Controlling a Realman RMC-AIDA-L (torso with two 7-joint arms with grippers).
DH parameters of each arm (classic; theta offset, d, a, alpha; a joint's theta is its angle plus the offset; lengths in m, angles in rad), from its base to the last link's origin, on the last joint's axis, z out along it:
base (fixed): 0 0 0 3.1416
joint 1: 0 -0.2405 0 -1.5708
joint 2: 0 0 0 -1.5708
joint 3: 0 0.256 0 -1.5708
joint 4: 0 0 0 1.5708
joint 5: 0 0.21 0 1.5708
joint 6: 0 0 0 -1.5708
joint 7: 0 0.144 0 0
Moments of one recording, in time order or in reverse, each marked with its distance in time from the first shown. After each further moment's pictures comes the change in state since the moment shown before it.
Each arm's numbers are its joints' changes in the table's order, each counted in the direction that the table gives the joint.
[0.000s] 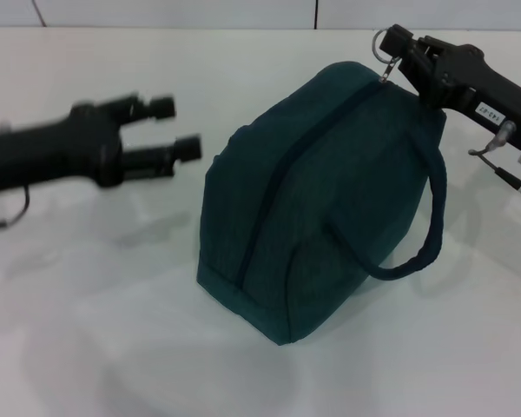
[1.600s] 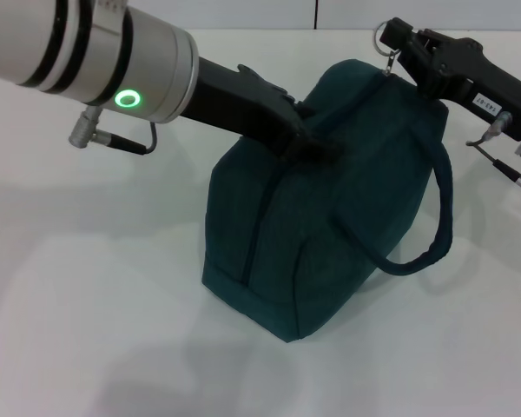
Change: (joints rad) left arm 0.157 0.018 0.673 0.753 0.499 0.242 -0.971; right arm -0.015 0.000 -0.006 0.000 0.021 -0.042 0.002
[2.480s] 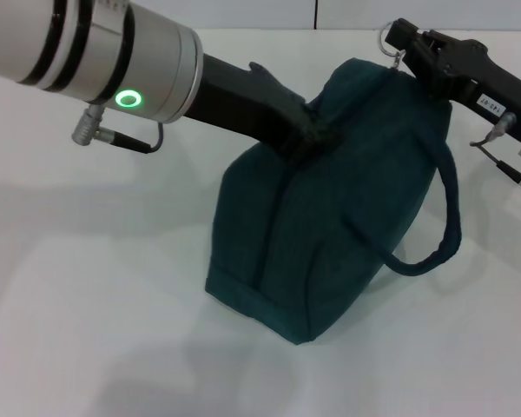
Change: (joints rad) left arm 0.002 -0.005 -0.007 0.003 -0.066 -0.013 0.057; right arm 0.008 0.000 0.007 0.002 0.006 -0.011 0.002
